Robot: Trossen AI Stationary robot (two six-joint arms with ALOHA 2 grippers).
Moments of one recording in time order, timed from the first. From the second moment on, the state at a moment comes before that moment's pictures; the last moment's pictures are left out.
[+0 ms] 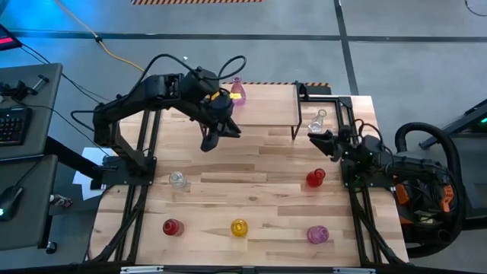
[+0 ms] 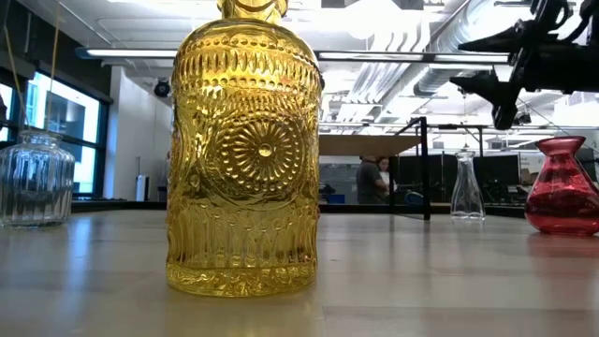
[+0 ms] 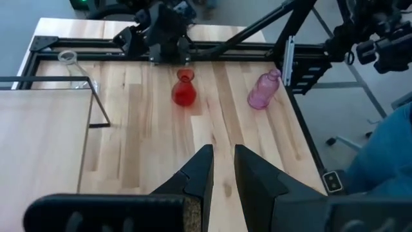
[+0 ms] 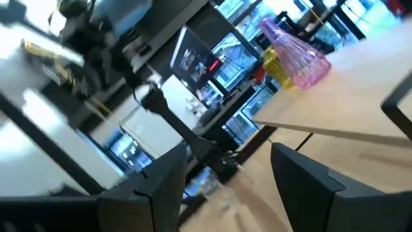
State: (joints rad) left arm 0.14 1.63 2.09 -1.13 0.30 0.07; right arm -0.20 0.08 0.01 0.29 0.07 0.80
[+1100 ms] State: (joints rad) left arm 0.11 1.58 2.09 -1.12 0.20 0.08; right arm -0.20 0.72 1.12 -1.13 -0.20 0.92
